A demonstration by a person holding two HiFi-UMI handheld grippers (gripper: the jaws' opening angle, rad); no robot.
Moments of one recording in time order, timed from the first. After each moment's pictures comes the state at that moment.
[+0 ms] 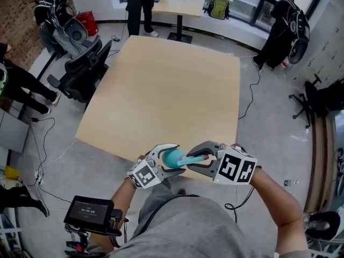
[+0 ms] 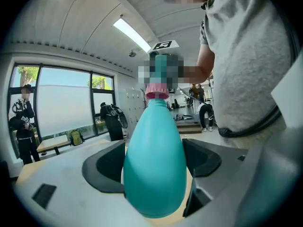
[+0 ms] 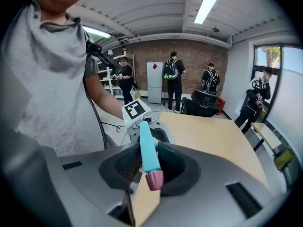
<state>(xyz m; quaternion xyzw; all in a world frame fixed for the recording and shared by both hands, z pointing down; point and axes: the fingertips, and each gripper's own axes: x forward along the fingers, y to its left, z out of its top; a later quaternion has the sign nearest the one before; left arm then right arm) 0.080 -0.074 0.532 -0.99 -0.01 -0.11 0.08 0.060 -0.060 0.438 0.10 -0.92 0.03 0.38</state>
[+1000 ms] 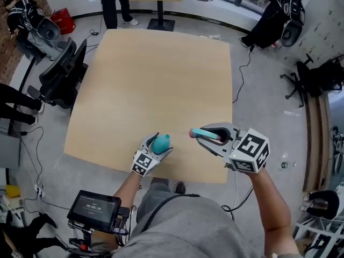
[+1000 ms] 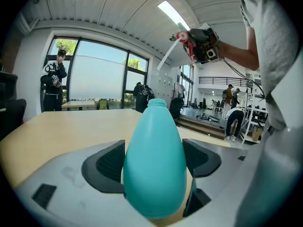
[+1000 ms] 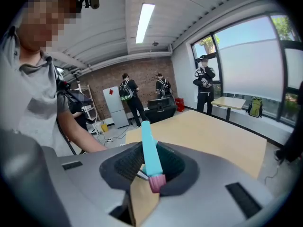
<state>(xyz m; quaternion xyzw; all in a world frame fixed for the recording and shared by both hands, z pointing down) 0.080 -0.215 0.691 -0.97 0.15 -0.16 -0.07 0.145 -0.182 0.429 0.33 -0.90 0.18 0.23</state>
